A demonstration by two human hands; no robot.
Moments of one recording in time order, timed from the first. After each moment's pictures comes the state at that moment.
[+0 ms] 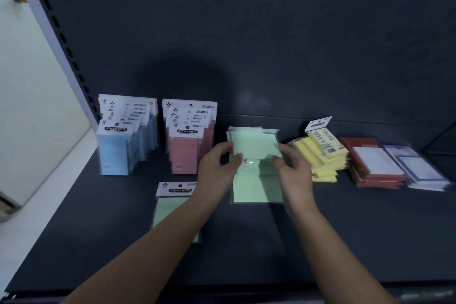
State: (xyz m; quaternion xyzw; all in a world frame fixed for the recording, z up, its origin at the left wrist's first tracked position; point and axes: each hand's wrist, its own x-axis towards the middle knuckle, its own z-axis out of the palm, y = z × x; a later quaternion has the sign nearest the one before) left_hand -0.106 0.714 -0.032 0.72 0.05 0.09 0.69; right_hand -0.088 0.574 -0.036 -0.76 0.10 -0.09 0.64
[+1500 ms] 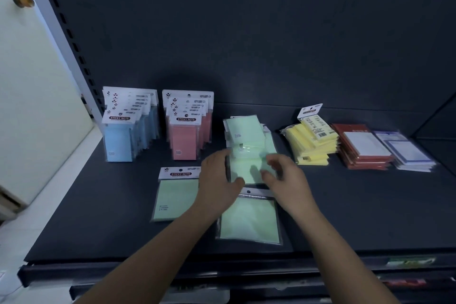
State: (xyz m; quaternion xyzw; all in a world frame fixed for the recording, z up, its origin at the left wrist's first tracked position) left_hand -0.151 0.703 -0.060 0.88 0.00 0.11 0.47; right_hand -0.143 0.550 -0.042 -0.90 -0.03 -0.03 0.43
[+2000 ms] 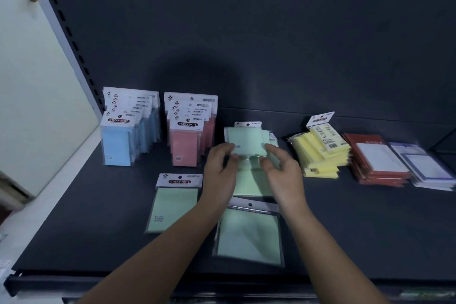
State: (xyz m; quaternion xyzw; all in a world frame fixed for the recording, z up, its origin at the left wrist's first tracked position) left_hand -0.120 0.689 -0.052 0.72 0.08 0.14 0.68; right_hand -0.103 0.572 -0.040 -0.81 0.01 -0.08 0.58
